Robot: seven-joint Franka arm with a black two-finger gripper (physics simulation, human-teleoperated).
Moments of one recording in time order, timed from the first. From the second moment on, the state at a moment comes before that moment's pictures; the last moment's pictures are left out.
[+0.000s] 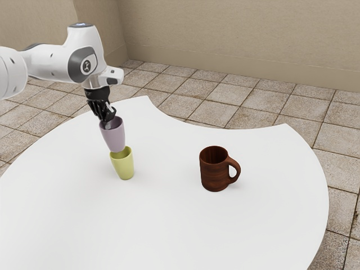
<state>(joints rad) 0.12 0.33 0.06 -1.61 0.01 1.94 0.42</state>
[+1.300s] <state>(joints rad) 0.13 0.37 0.05 -1.60 0.01 1.96 0.41</state>
